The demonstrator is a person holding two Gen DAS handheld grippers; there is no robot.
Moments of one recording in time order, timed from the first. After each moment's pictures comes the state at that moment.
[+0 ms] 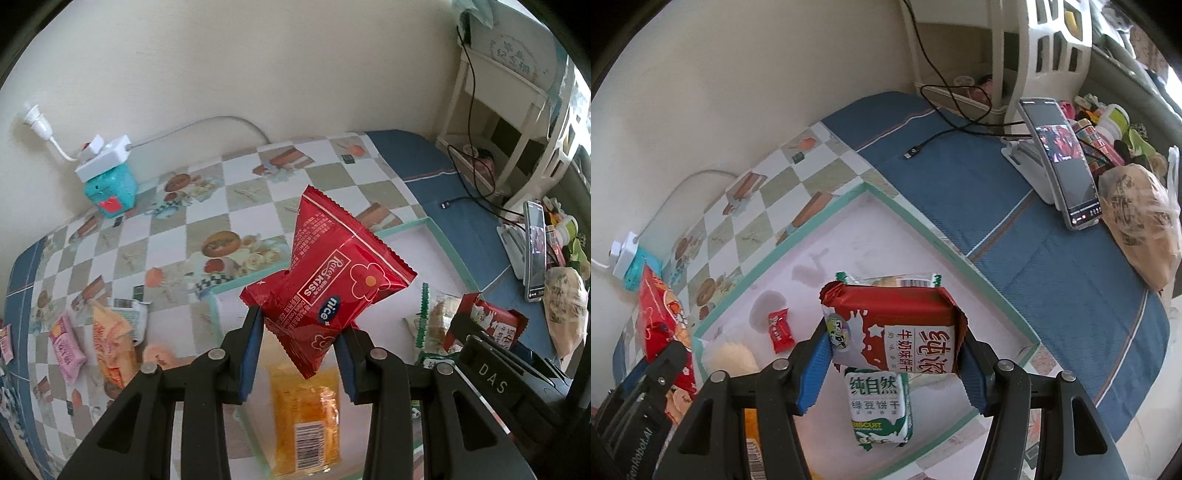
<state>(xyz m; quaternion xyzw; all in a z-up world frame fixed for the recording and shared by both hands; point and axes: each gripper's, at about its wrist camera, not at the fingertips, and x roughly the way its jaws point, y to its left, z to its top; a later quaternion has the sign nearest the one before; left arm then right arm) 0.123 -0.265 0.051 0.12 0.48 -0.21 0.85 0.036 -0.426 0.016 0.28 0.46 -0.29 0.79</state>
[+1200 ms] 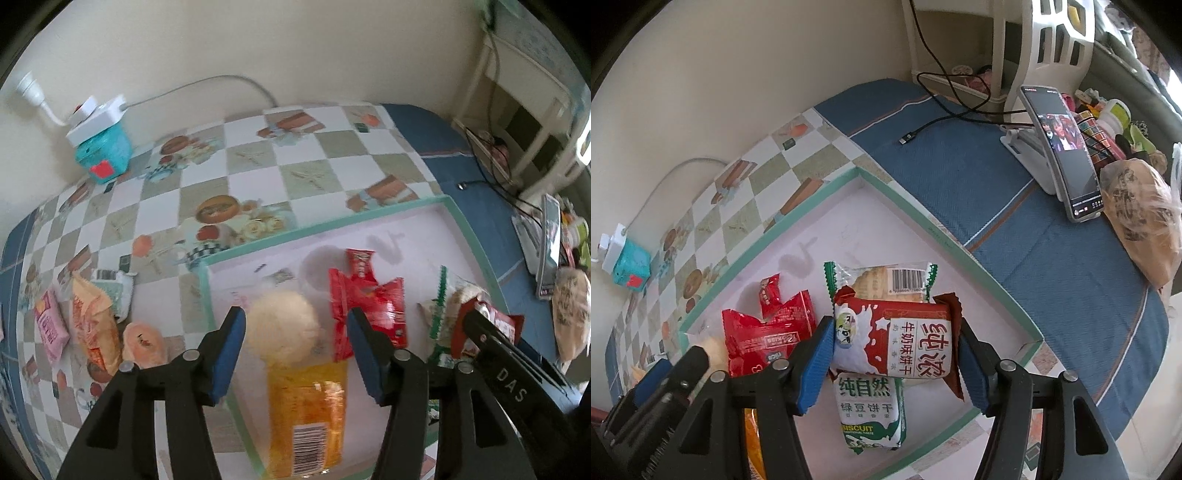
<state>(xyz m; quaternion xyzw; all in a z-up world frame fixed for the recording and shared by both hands) 0.139 -0.257 0.024 0.10 0.53 -0.18 0.82 0.041 -0.426 0.002 0.27 0.48 -0.29 0.78</state>
